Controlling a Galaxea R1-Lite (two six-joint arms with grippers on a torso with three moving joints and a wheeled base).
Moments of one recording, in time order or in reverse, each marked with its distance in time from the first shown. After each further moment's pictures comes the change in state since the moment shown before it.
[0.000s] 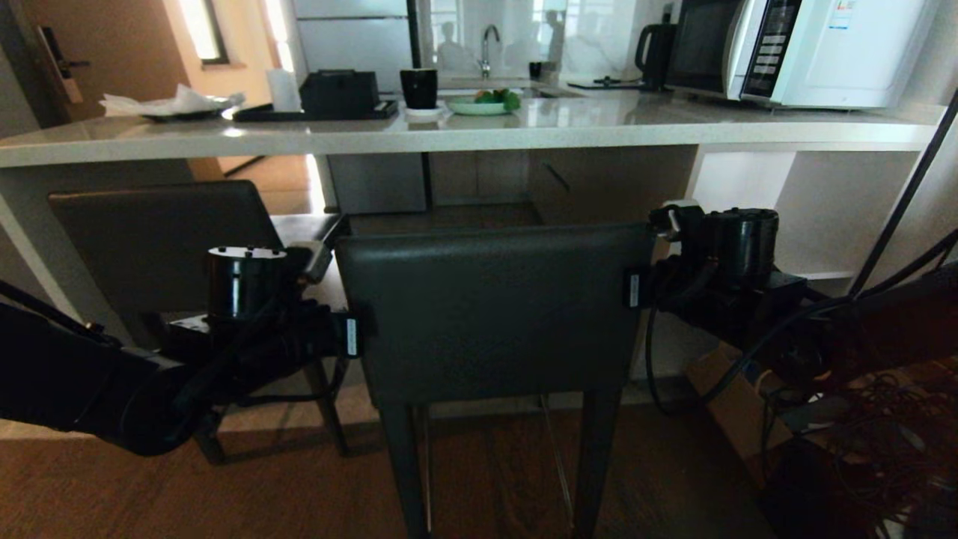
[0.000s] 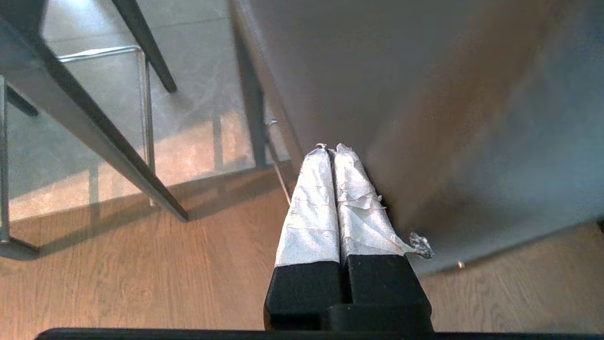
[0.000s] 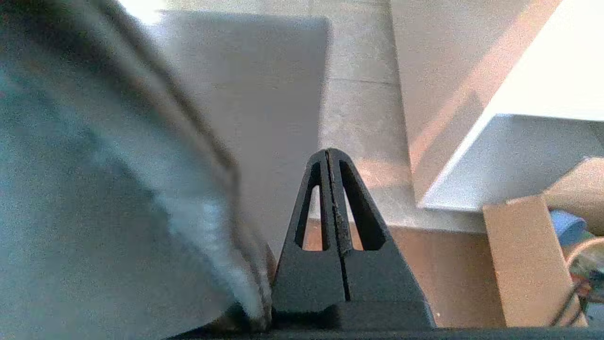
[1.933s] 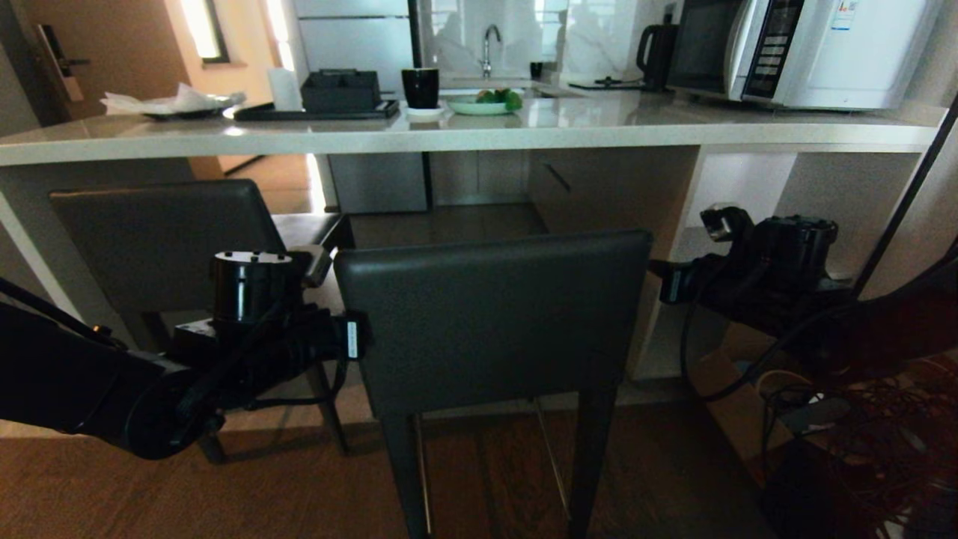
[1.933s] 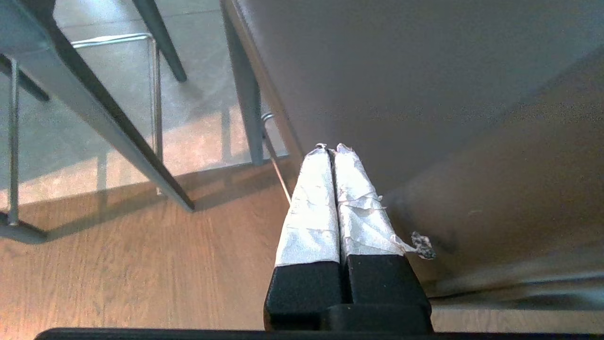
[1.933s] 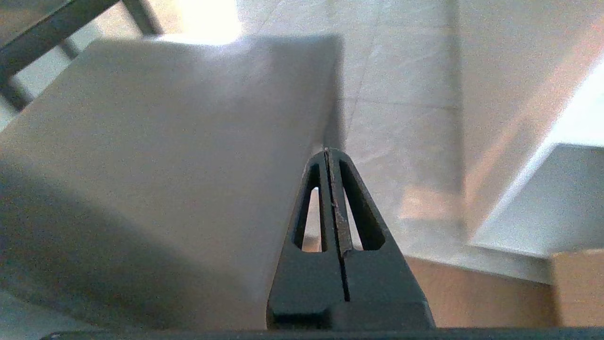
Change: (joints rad) left arm 0.000 0.006 0.006 -0.003 0.059 -0.016; right arm -0.234 0.066 0.040 -0.178 0.396 0.038
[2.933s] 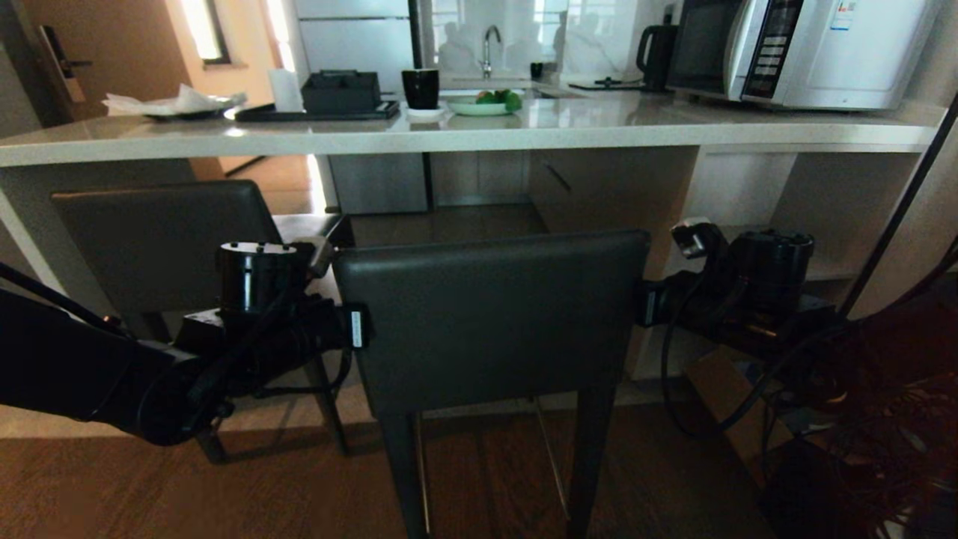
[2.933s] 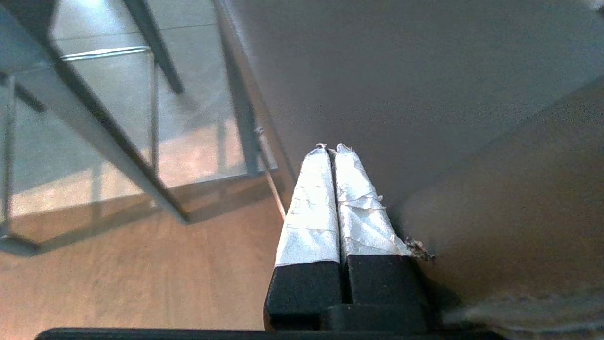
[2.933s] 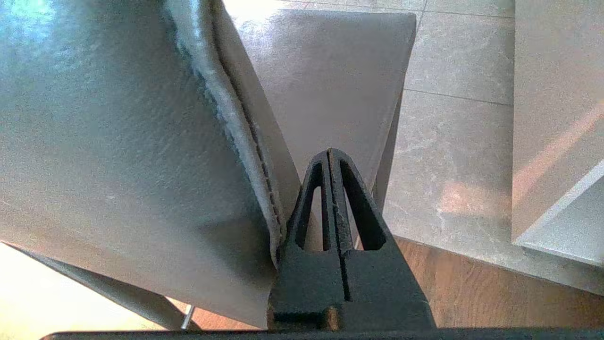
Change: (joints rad) left arm -0.009 0.029 -0.054 0.003 -0.001 -0.010; right arm 0.153 -0.053 0.093 -0.017 0.022 0.000
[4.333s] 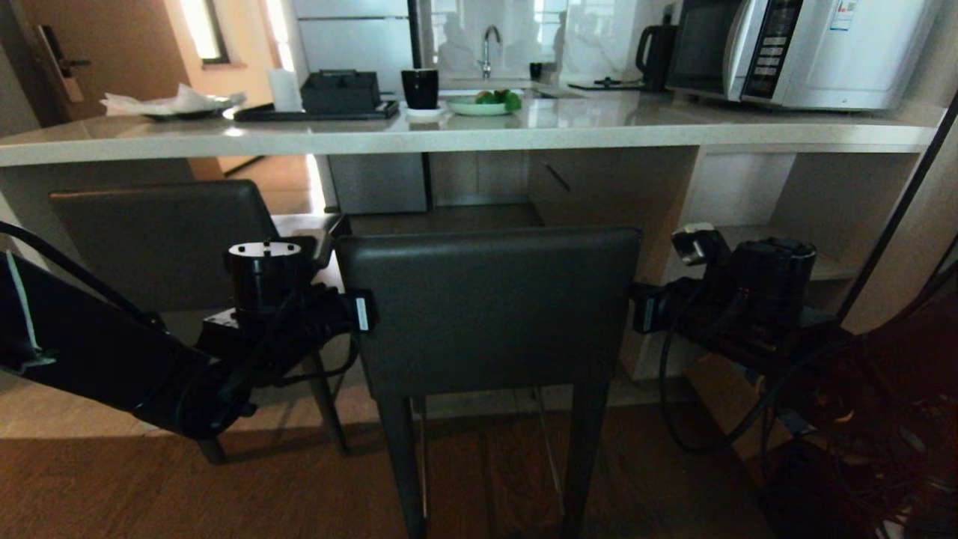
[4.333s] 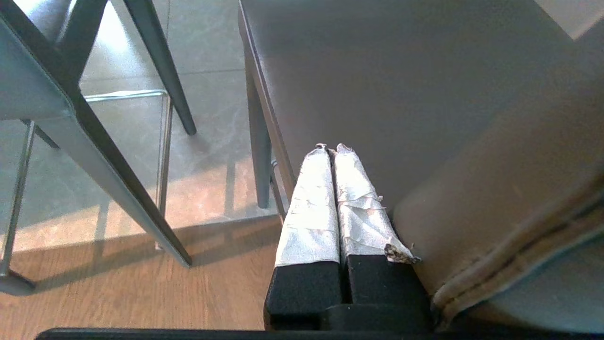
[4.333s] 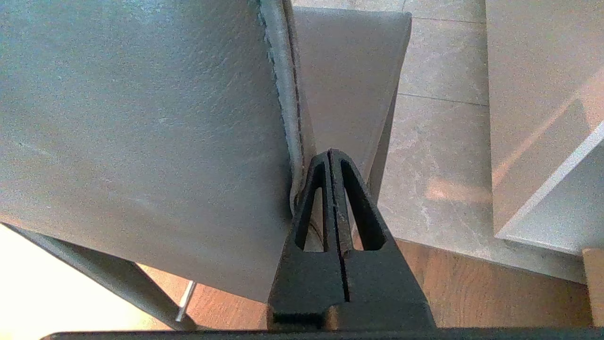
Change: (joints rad) left arm -0.019 0.082 -0.012 -0.197 0.013 0.004; right arm 0.046 -0.011 0.063 -0.061 -0.090 0.001
